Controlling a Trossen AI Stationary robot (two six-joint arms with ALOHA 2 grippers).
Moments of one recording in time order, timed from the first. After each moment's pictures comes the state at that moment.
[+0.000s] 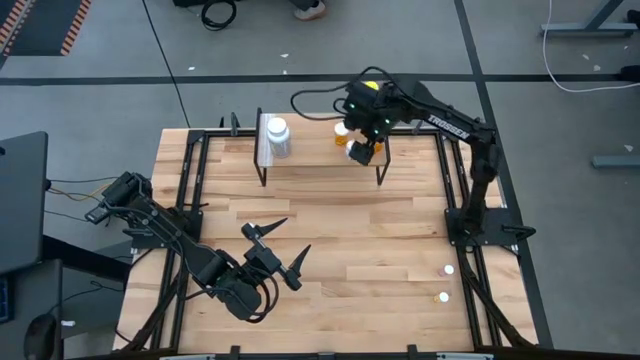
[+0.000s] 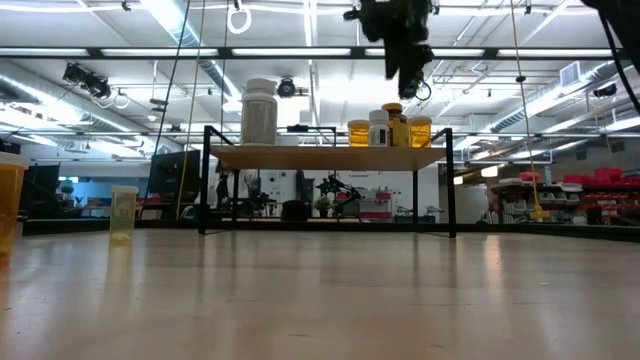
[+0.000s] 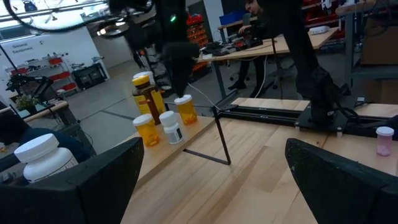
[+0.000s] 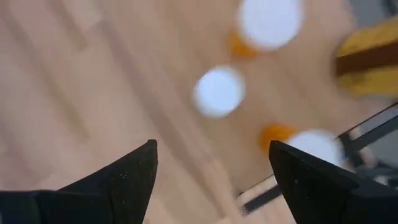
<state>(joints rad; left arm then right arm) -0.68 1.59 1.20 0.00 -1.47 -0.17 -0.39 1.83 2.14 -1.57 0.02 0.14</state>
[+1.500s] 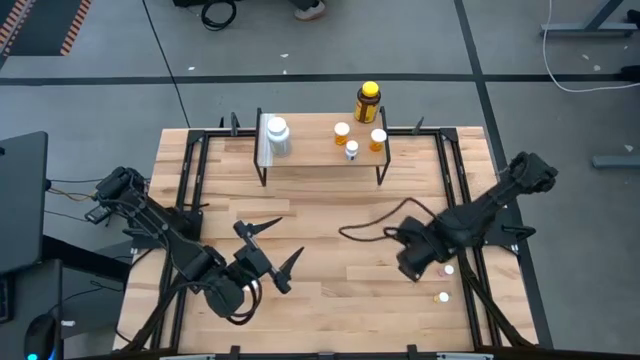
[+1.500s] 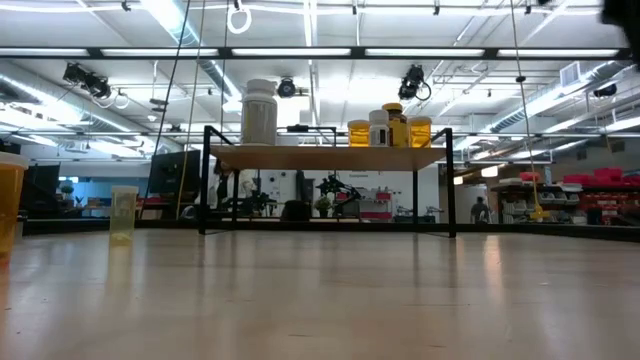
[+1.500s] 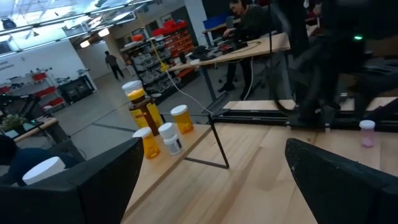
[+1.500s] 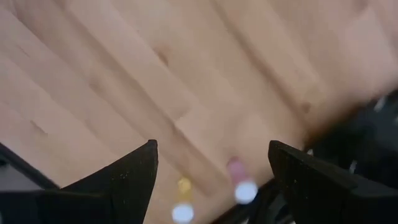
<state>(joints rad) -0.72 1.51 1.20 -0.01 -1.43 -0.04 0.57 1.45 1.30 -1.43 0.04 1.32</state>
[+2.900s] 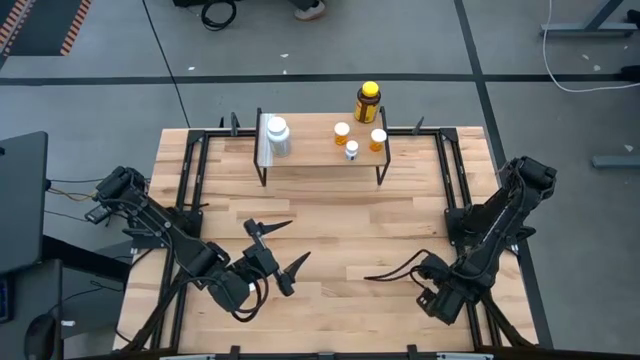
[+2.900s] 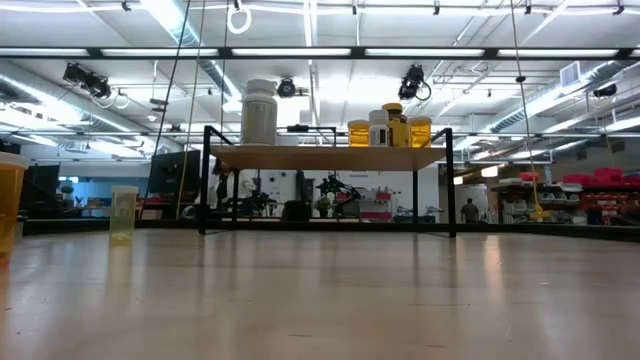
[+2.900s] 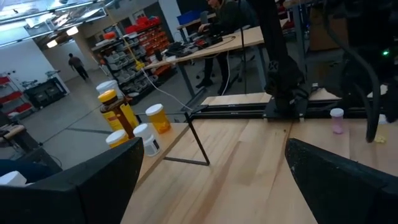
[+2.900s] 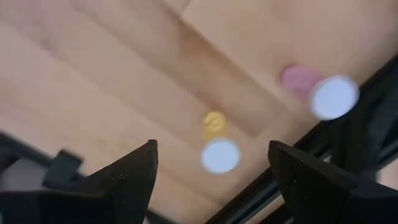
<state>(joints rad) -0.69 1.51 1.20 -0.01 -1.28 -0.01 0.93 1.48 1.04 -1.08 -0.09 1.87</state>
